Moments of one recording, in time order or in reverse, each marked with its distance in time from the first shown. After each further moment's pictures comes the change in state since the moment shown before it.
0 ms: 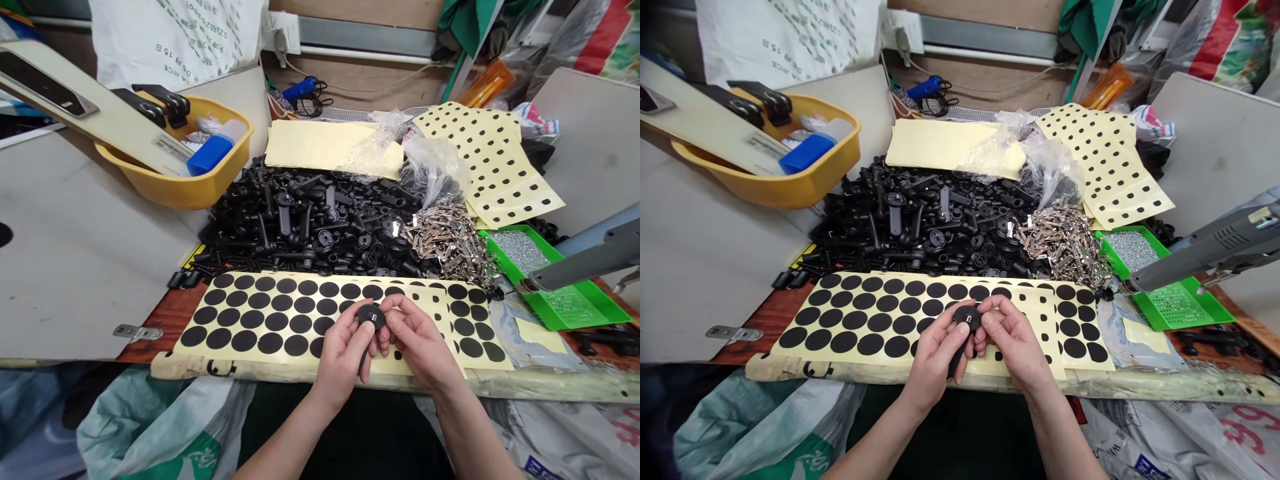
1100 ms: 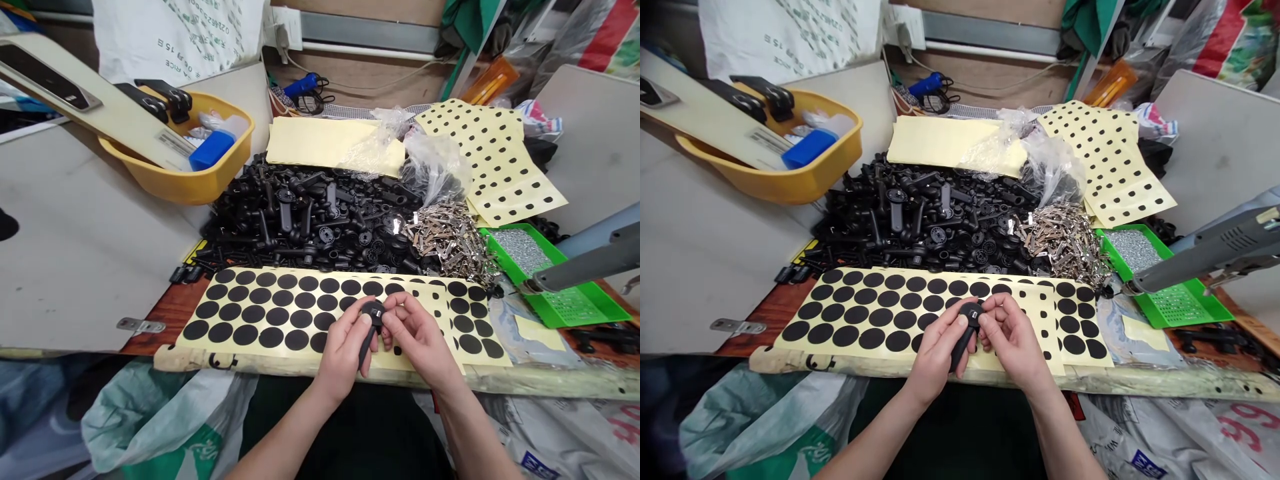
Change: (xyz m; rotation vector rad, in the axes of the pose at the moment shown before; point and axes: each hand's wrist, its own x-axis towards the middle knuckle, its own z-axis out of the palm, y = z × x) left_hand 0.000 0.001 -0.001 0.062 -0.007 -0.047; right_hand -0.007 -0.004 0.003 -0.328 0.083 -0.087
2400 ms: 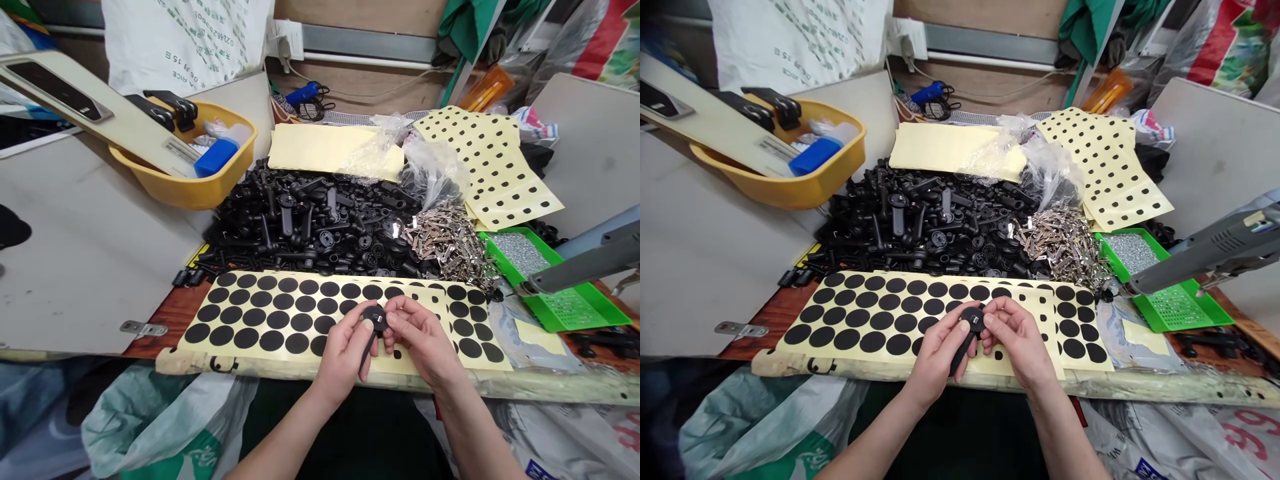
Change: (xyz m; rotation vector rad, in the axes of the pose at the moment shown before) left_hand 0.002 -0.001 -0.002 0.035 -0.033 0.027; right_hand 0.006 0.000 -0.006 0.239 0.007 0.139
